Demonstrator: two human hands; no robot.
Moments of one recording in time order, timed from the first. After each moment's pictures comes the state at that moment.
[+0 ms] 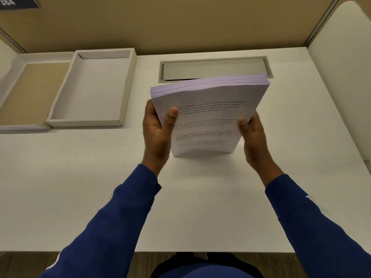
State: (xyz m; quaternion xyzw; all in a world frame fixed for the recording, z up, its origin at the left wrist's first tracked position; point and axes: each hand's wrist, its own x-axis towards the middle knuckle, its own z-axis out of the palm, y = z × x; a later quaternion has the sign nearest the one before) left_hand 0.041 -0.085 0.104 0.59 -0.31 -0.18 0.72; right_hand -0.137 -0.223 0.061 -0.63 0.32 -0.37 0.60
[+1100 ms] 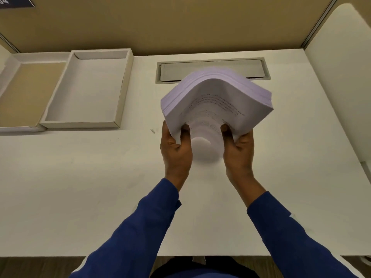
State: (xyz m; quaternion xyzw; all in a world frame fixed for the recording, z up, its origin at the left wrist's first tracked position) left_hand -0.012 -0.098 0.066 0.66 -0.21 -0.15 0.70; right_hand -0.114 -0.172 0.068 -0.56 0.43 -0.44 0.56
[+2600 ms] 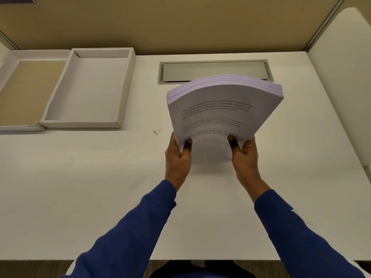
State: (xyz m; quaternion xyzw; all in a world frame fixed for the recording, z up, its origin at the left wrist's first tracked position) left_hand 0.007 -0.089 0.020 0.70 -0.23 -0.26 0.62; right_hand -0.126 -0.196 0.022 -0.58 0.46 -0.36 0.56
